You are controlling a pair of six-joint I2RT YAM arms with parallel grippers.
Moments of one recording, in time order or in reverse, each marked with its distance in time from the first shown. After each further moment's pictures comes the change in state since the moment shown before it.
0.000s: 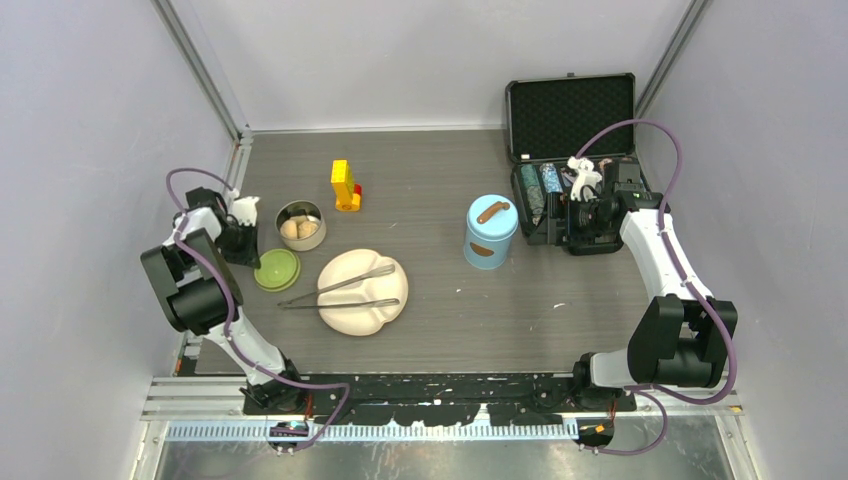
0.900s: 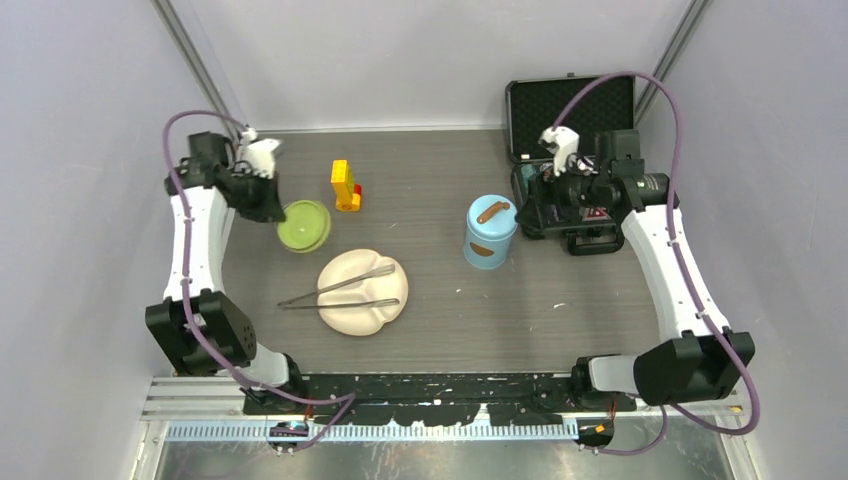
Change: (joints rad) left arm -0.172 -0.287 0.318 -0.375 0.177 -0.084; right arm 0.135 -0.073 0.222 -0.045 -0.038 -0.192
